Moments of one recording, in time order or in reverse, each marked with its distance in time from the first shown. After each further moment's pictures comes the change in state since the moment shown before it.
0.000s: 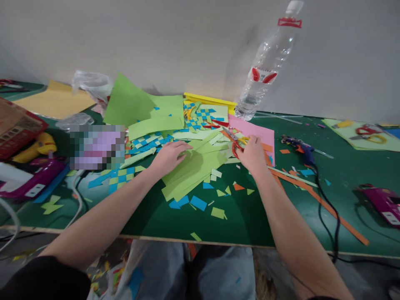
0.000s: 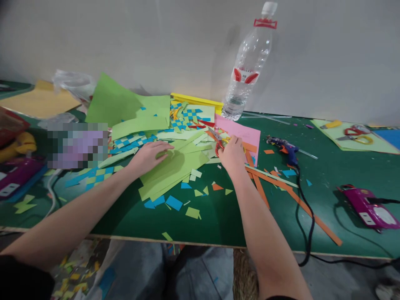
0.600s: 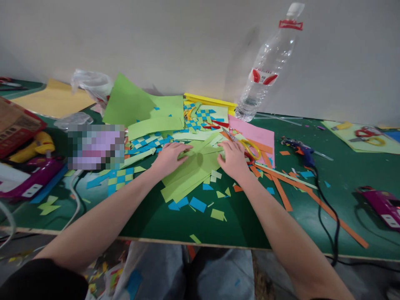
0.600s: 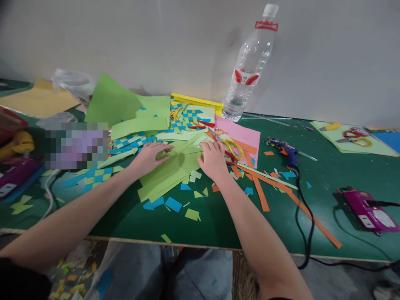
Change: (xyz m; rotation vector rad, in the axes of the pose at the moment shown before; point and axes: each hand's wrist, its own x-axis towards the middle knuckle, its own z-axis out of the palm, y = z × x) left_hand 0.001 0.005 0.001 -0.068 -0.012 -0.082; right_hand -0.025 -0.039 0.010 0.083 -0.030 -0.508
